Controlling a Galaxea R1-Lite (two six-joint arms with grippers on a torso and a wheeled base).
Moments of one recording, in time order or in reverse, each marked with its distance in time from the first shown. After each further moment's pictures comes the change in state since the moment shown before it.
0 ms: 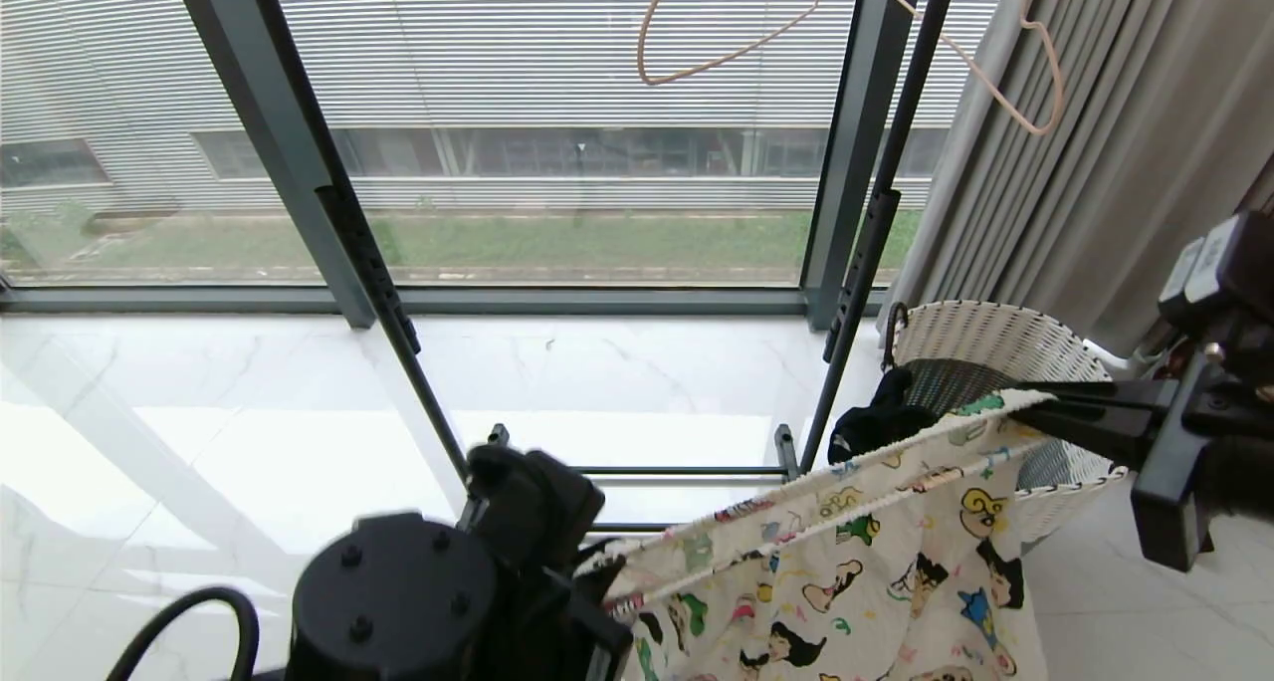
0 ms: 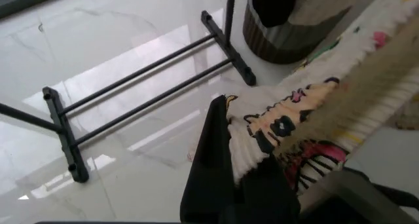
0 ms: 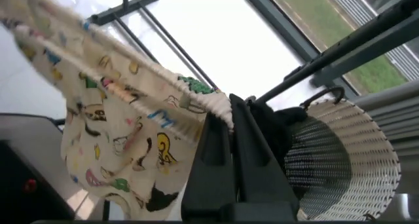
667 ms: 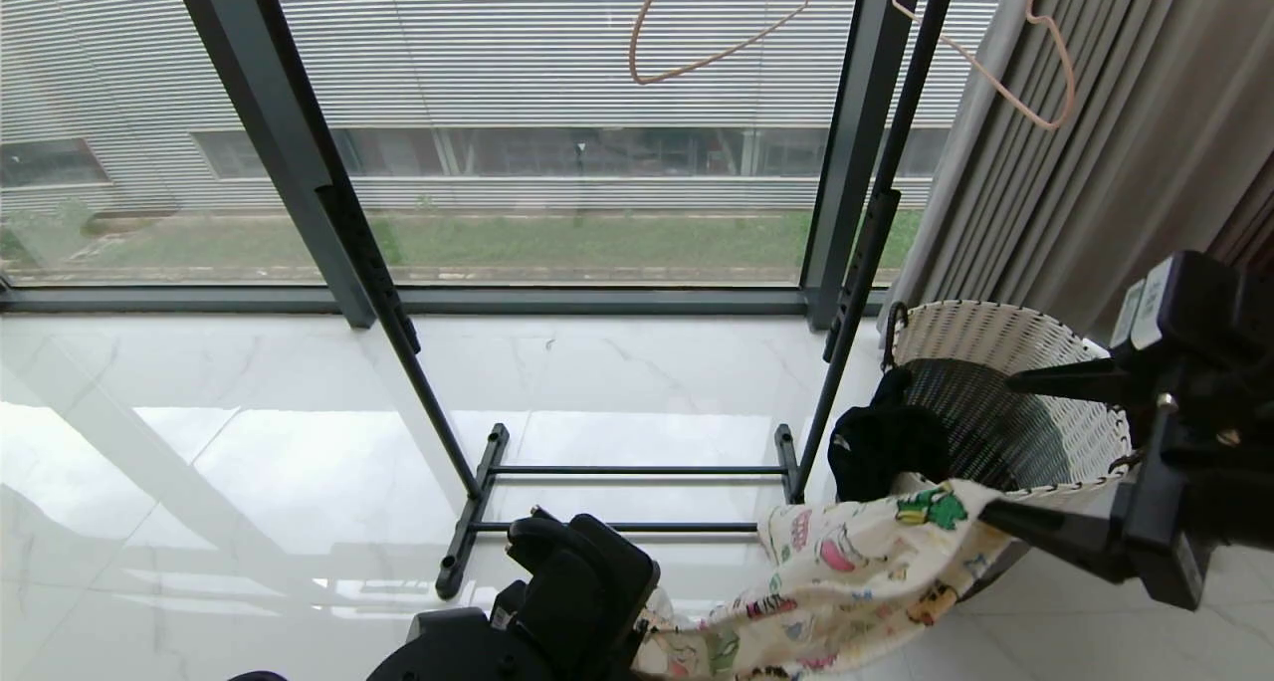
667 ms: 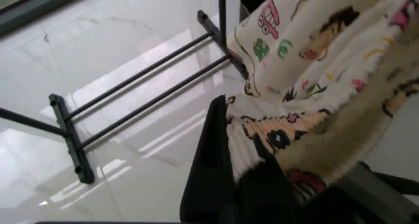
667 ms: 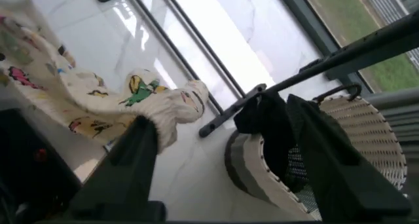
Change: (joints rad) left arm -0.153 0.042 -0.025 -0.006 0.165 -0.009; right arm 0.070 0.018 -0.060 0.201 0.005 -0.017
